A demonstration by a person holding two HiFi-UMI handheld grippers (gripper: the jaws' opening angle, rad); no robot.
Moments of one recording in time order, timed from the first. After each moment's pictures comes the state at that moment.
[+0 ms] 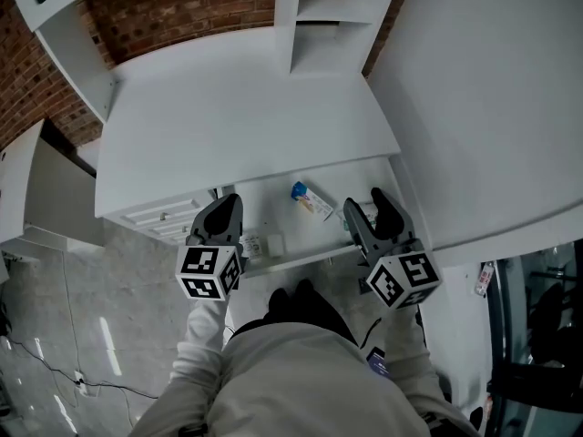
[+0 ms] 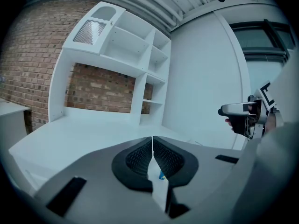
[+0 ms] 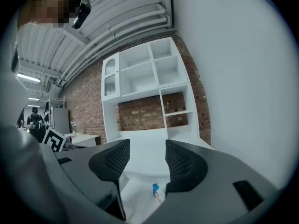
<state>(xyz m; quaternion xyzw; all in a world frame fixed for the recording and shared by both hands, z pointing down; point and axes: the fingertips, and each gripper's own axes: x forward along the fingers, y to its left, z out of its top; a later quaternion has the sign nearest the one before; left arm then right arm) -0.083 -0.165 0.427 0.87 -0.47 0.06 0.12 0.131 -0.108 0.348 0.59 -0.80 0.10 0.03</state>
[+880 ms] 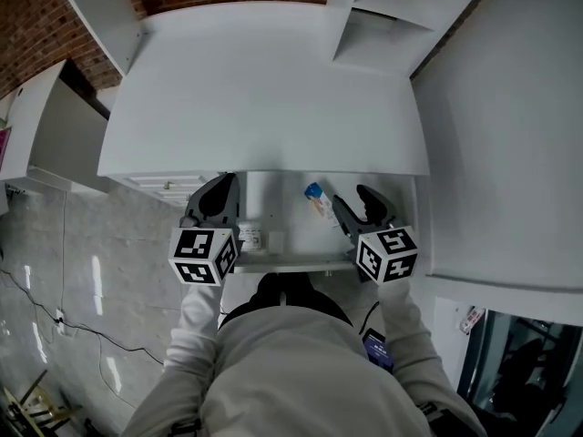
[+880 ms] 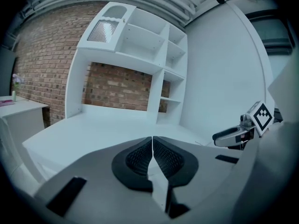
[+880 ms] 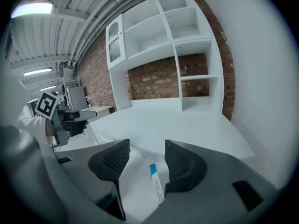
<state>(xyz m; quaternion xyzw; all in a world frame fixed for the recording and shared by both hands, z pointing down) -0.104 -0.207 0.448 0.81 -0.56 0.07 0.15 0.119 -0.198 0.473 0.47 -0.84 0.18 0.19</state>
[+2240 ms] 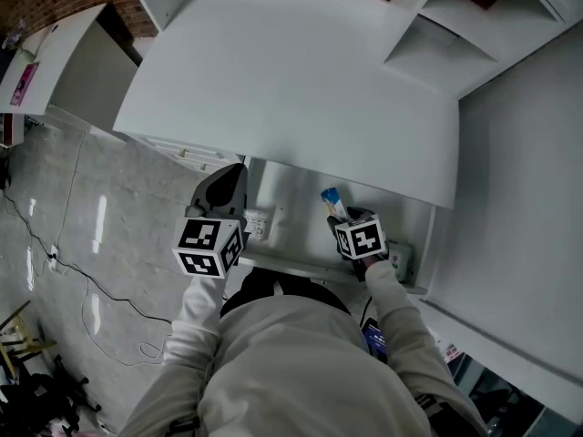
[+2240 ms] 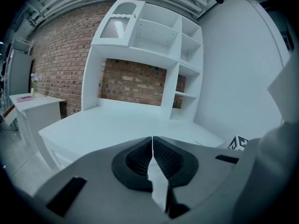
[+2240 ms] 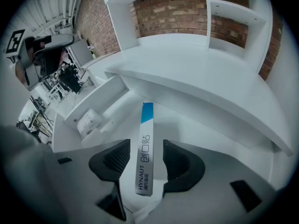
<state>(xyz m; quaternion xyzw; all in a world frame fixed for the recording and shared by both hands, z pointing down) -0.121 -0.214 0.473 0.75 -0.63 0.09 0.18 0.120 -0.198 0.668 0.32 -0.77 0.27 0.48</state>
